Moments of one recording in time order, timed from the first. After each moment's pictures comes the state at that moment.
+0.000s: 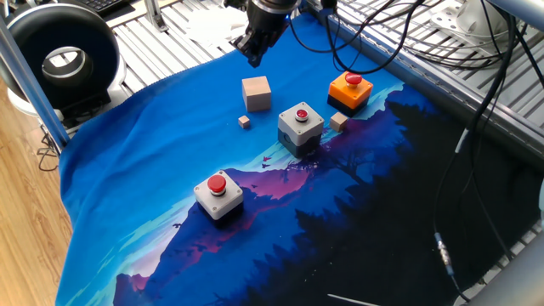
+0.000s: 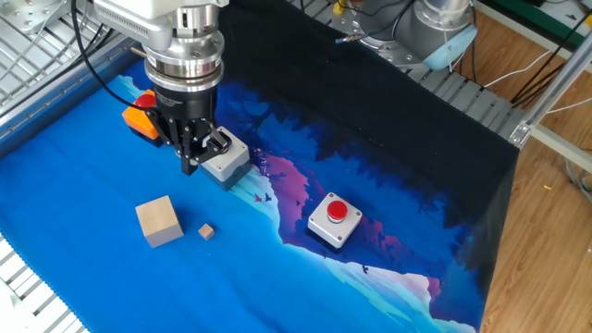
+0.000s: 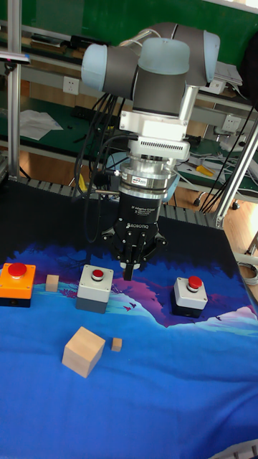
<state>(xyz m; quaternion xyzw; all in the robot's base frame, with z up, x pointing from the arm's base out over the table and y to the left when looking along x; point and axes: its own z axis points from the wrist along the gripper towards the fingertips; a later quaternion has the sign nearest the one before) 0.618 0.019 0.189 -0.05 0.99 0.02 0.14</state>
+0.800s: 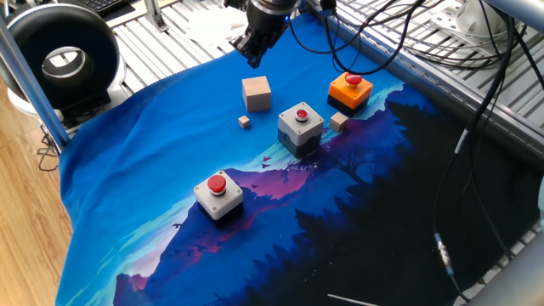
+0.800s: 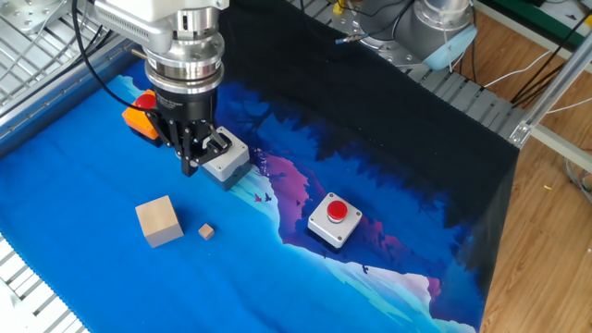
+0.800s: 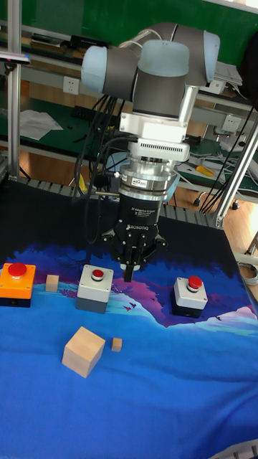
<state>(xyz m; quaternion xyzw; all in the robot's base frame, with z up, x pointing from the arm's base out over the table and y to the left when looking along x) 0.620 0.020 0.187 -0.05 0.99 0.02 0.14</state>
